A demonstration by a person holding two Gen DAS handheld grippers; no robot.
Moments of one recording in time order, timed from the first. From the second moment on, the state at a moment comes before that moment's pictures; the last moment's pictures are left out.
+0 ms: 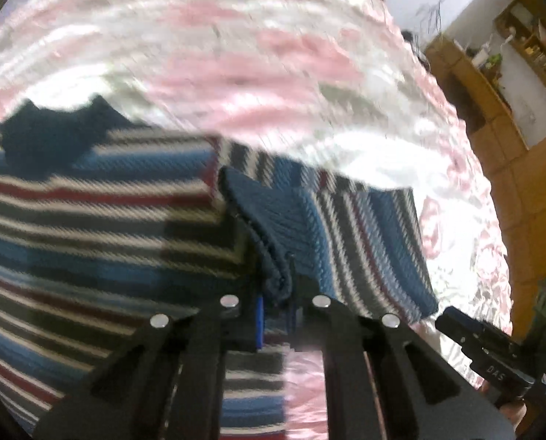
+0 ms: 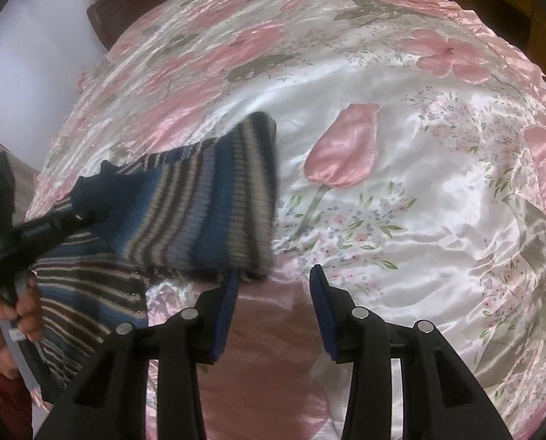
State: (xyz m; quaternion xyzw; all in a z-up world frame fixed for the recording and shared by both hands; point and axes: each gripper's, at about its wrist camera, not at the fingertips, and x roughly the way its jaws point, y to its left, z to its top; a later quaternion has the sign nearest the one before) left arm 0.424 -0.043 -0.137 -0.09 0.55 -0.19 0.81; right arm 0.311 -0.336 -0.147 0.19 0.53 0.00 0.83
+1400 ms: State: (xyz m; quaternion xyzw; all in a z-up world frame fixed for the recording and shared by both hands) left arm 0.447 0.206 -0.145 -0.09 0.51 0.00 0.86; right arm 0.375 -0.202 -0.156 0.18 0.54 0.08 0.82
